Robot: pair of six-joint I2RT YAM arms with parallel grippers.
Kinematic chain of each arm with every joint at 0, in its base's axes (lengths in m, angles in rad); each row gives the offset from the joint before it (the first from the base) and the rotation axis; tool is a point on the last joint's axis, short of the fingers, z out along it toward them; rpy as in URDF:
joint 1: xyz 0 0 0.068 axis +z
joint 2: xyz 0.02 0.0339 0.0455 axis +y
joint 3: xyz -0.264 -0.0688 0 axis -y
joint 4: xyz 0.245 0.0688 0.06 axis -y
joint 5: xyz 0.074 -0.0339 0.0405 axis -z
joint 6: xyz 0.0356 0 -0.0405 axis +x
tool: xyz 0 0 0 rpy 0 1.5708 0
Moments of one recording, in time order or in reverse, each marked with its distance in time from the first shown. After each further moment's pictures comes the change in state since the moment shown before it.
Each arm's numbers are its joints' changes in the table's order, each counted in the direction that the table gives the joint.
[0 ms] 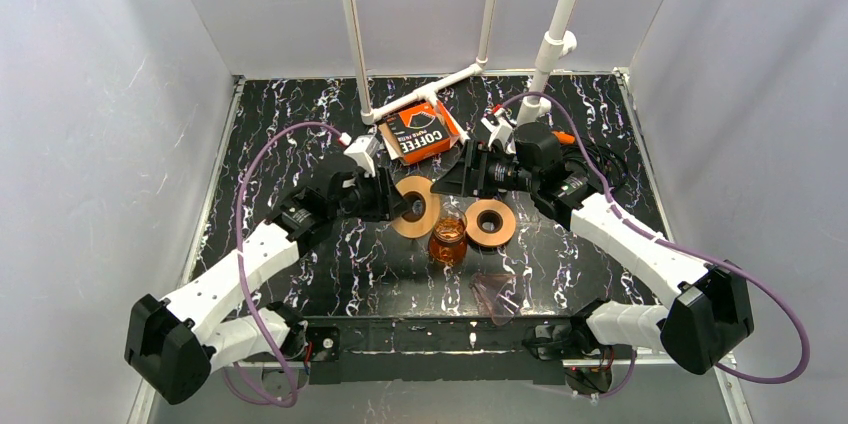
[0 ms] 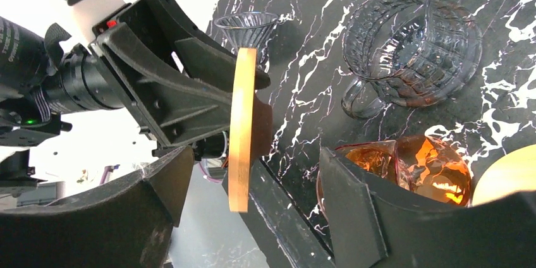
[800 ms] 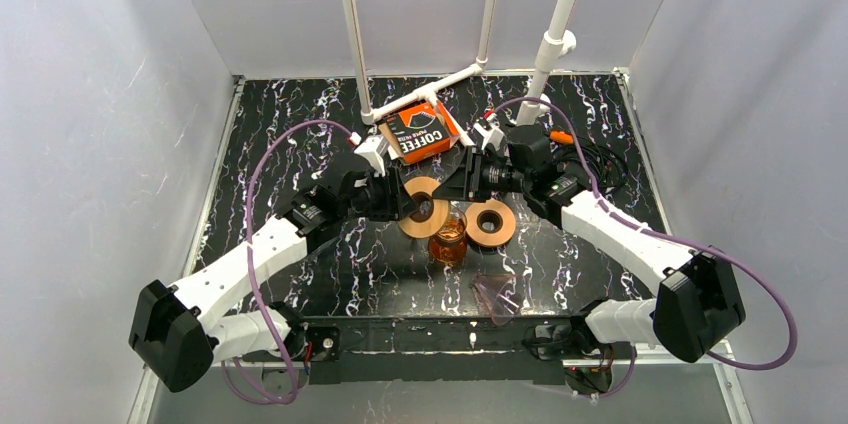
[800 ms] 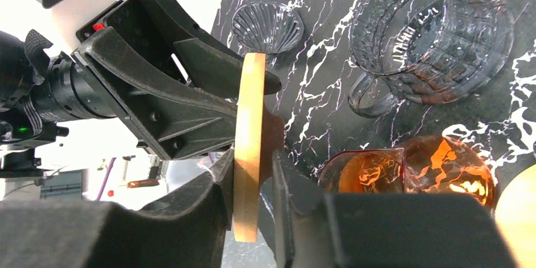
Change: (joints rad) left arm -0.076 0.062 0.035 0.008 -0.056 -0.026; right arm 0.000 0.061 -0.035 0.081 -0.069 0.048
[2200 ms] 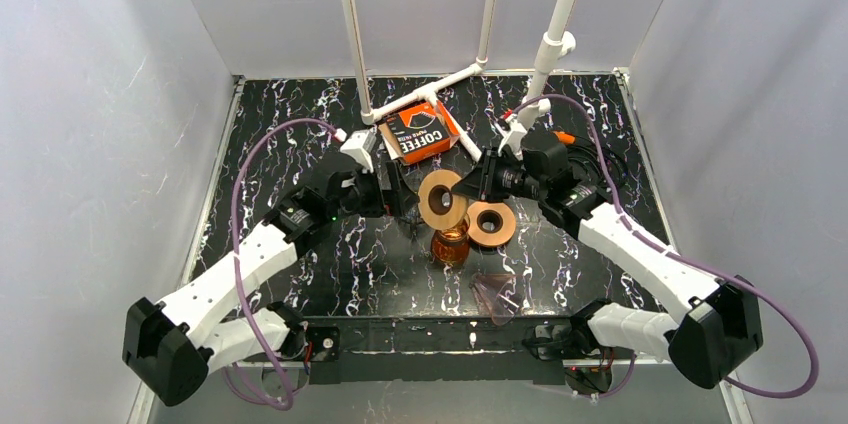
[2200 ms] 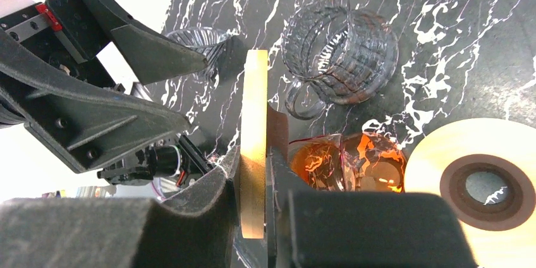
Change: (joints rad) left arm 0.029 -0.055 -0.006 0.000 -0.034 -0.001; right arm -0.003 -0.121 -0.016 -0.138 0.216 -0.140
